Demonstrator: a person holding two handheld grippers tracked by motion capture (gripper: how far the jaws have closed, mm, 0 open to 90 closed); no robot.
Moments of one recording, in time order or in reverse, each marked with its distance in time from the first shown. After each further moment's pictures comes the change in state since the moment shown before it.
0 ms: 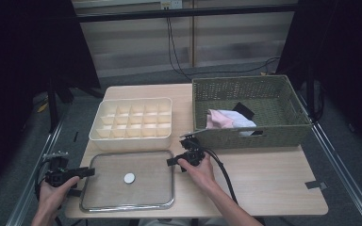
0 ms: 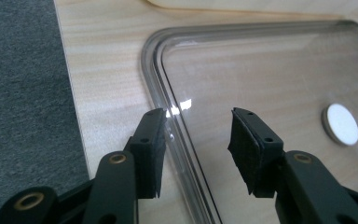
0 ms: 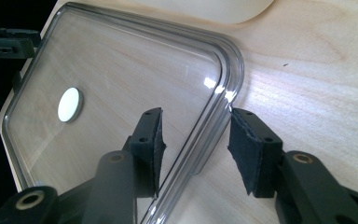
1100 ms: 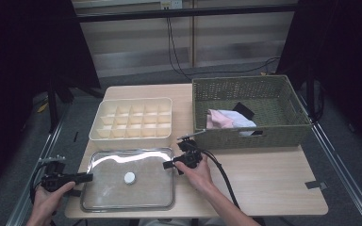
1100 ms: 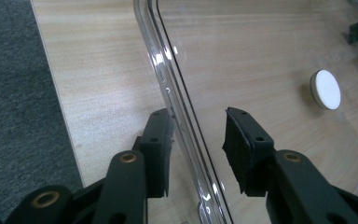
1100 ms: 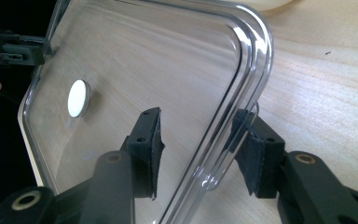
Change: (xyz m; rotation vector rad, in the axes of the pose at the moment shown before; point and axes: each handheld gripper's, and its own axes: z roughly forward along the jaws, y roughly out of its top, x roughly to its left) left arm -0.001 -0.012 -0.011 0.049 -0.075 0.023; right arm 0.007 -0.004 0.006 0.011 0.054 -0.004
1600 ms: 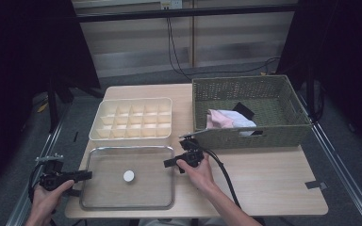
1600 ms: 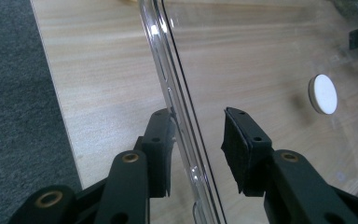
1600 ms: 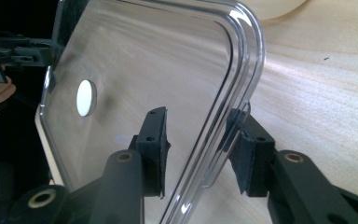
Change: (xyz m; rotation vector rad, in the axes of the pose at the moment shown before) left arm -0.003 0.004 -0.006 -0.036 0.002 0.013; right arm 0.000 0.002 -0.008 -0.011 0.029 0.021
